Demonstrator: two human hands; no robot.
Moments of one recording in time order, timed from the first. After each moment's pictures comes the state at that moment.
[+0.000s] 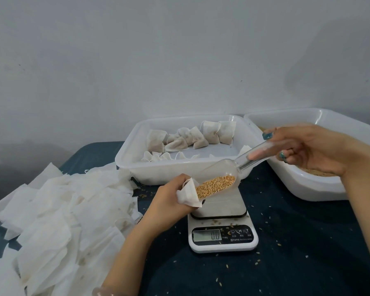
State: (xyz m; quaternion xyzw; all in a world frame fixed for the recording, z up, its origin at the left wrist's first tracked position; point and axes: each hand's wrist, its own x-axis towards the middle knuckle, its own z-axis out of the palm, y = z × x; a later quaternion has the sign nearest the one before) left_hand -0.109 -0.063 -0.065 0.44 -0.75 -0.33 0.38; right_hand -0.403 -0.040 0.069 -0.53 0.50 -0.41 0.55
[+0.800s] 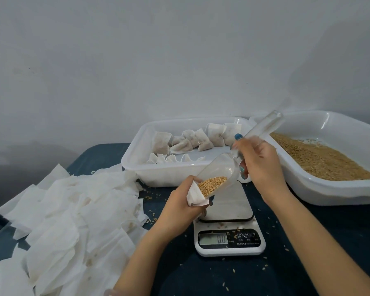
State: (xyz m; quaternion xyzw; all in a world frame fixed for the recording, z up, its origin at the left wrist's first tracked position) left_hand -0.120 -0.056 -0.066 0.41 -0.71 -0.41 0.40; right_hand -0.309 -0.065 0.000 -0.53 0.50 -0.62 0.29
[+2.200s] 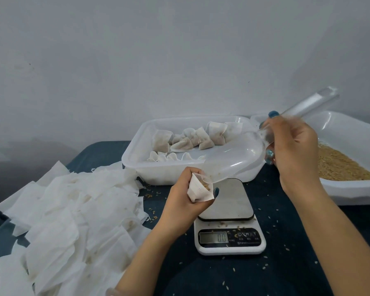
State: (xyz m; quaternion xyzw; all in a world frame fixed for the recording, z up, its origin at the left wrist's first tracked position) left_hand -0.130 -0.046 -0.055 0.36 -0.69 -0.38 0.50; right_hand -0.325 -0.041 0.035 -0.49 0.43 -0.72 0.22
